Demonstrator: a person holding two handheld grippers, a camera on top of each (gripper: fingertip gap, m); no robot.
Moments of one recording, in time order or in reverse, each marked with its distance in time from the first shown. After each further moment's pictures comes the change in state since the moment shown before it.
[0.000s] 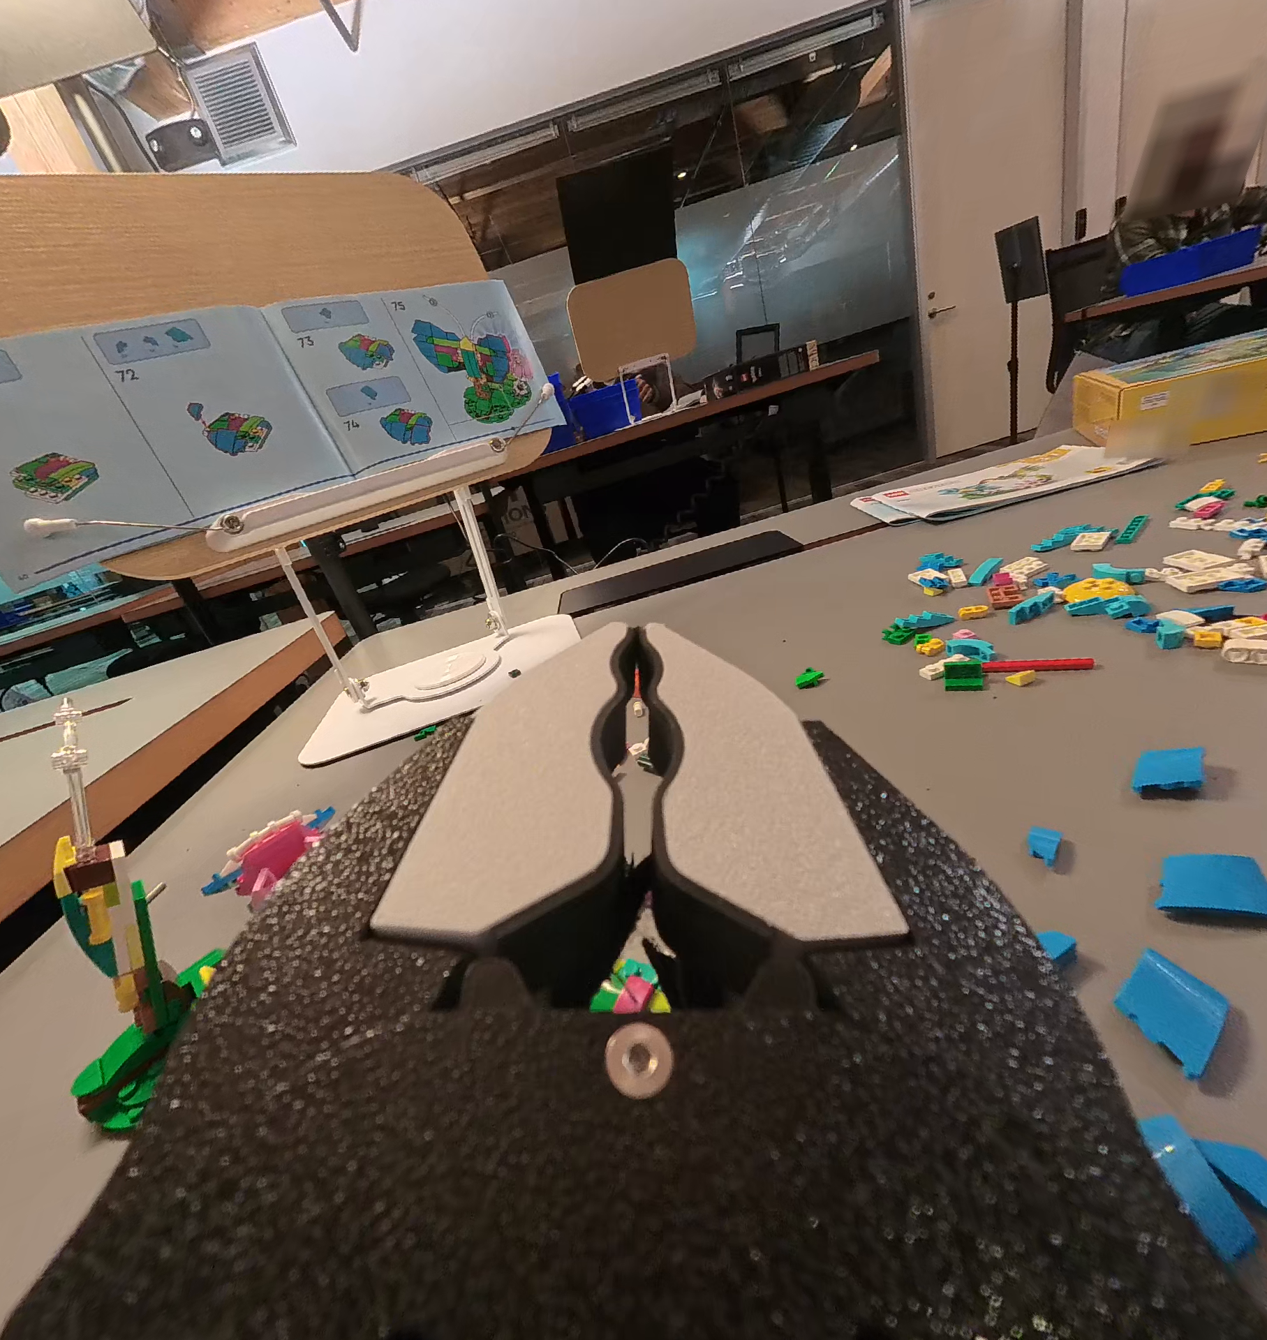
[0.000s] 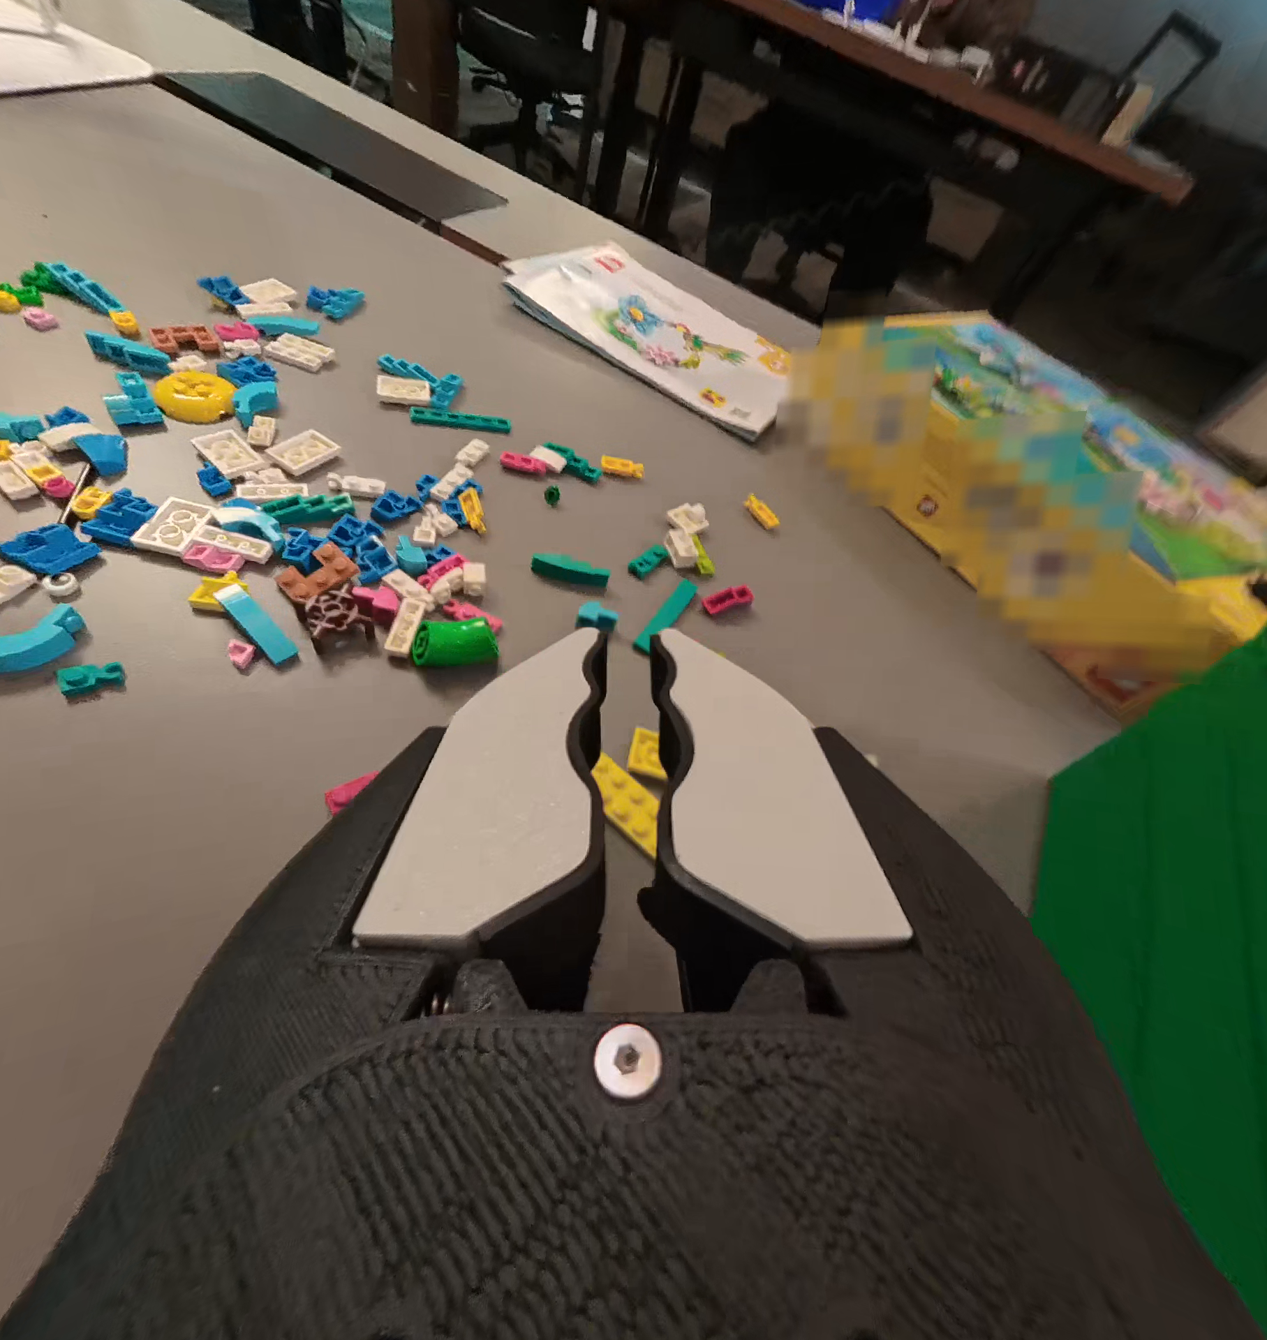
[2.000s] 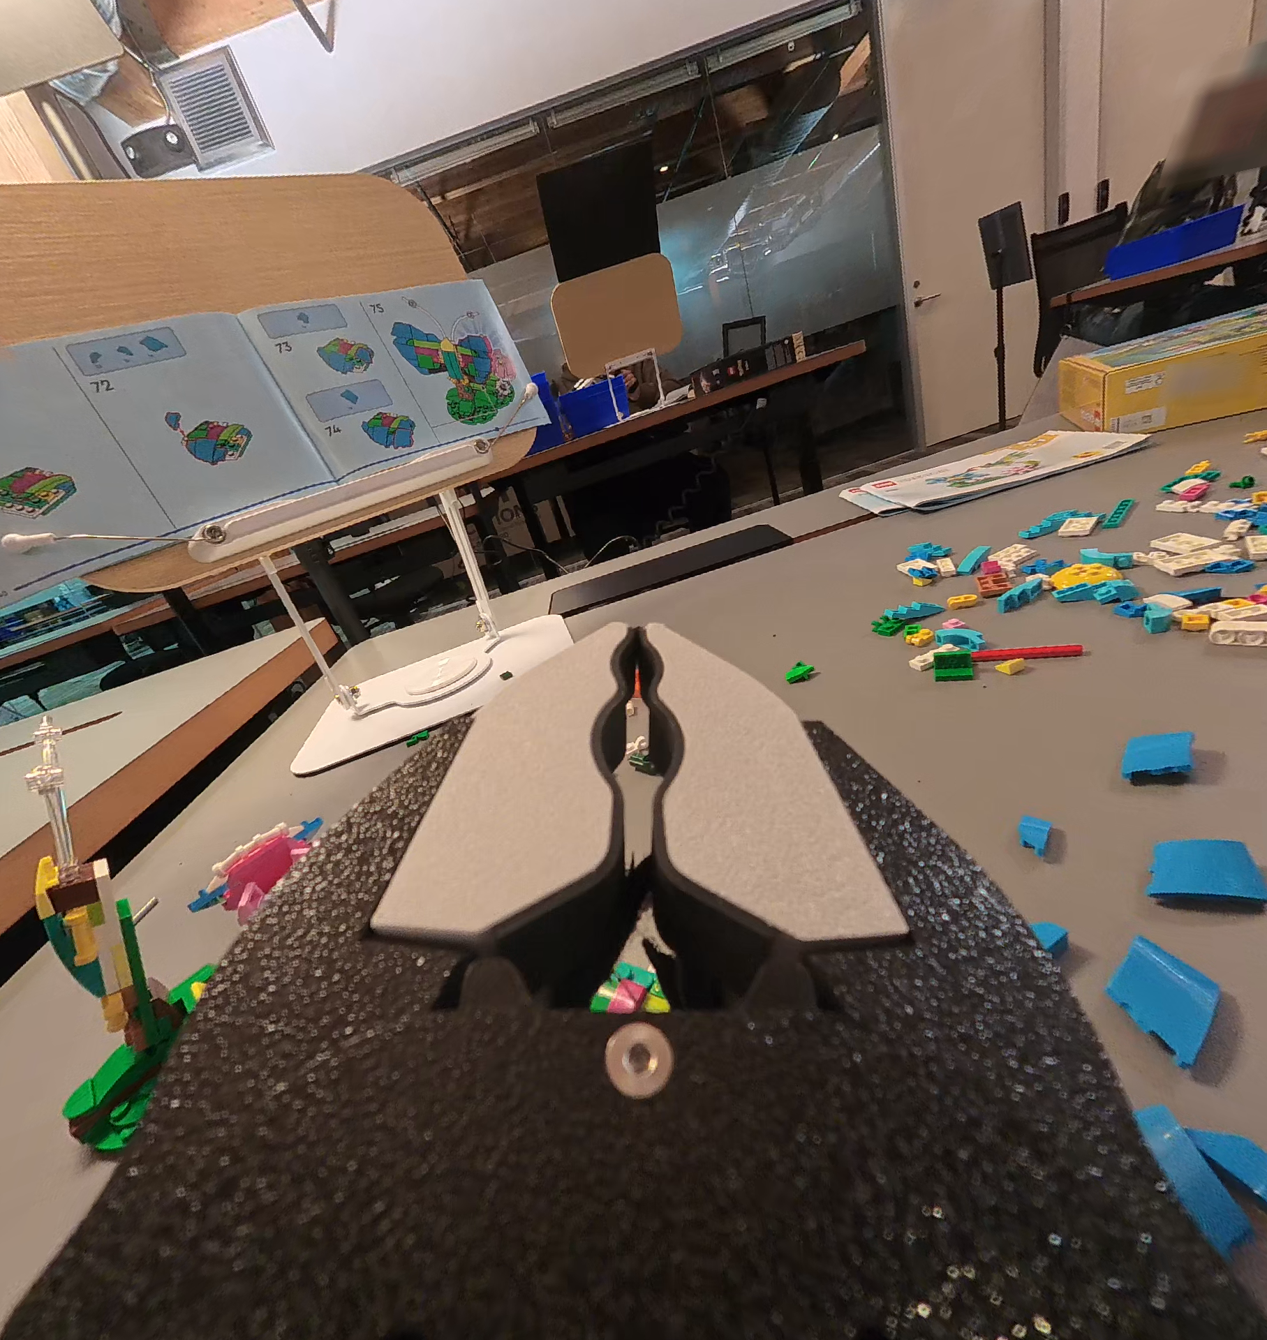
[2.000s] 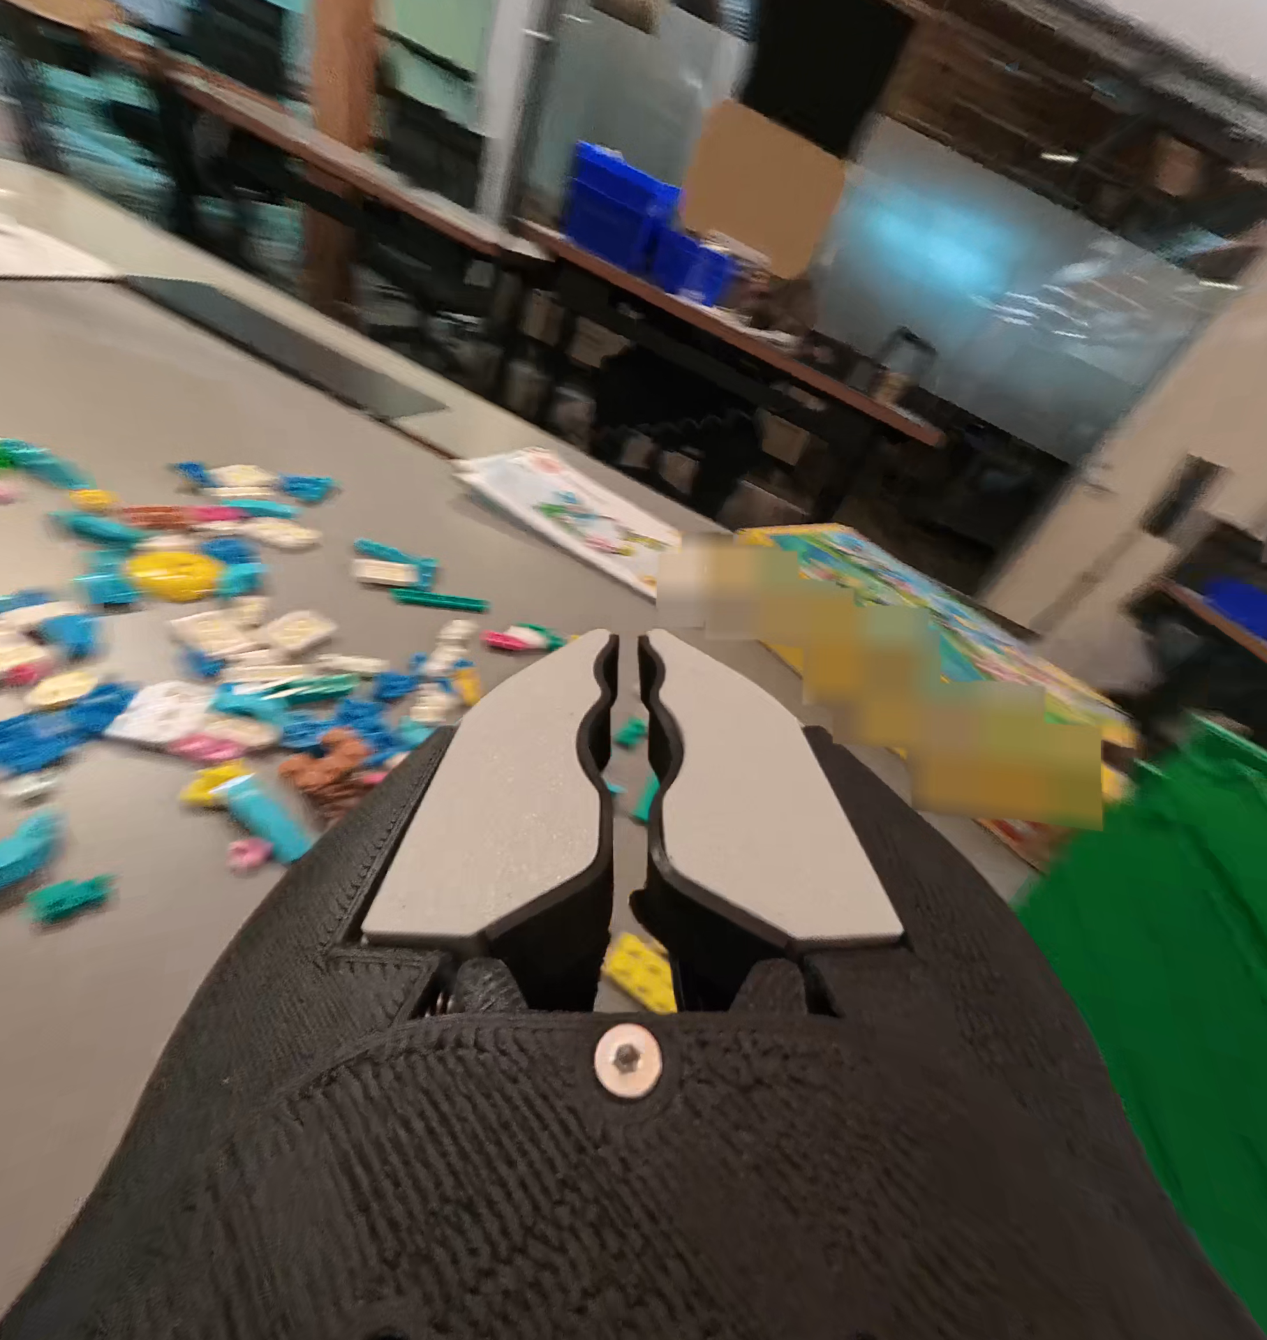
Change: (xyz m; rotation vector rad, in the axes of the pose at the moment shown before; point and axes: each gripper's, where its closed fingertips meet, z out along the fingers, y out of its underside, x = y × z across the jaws) left arm 0.005 0.000 0.001 -0.005 0.021 0.022; right arm -0.032 -0.057 0.009 0.263 0.130 -0.131
